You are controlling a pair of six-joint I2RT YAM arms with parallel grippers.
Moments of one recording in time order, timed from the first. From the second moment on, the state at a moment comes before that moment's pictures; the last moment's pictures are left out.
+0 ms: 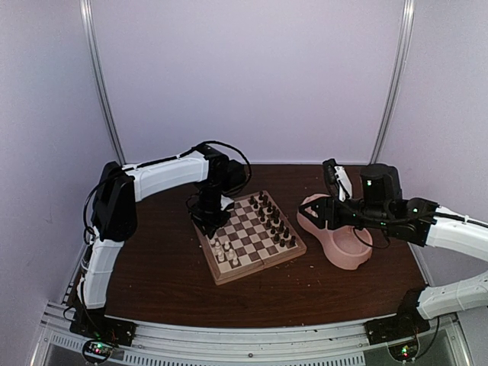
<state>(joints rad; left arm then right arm) -0.79 2.28 2.06 -1.45 -0.05 -0.23 0.77 1.04 0.80 -0.19 -0.09 0.44</state>
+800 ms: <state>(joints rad) -0.80 2.28 2.06 -1.44 -0.04 -0.24 0.77 1.01 0.80 -0.19 -0.09 0.44</state>
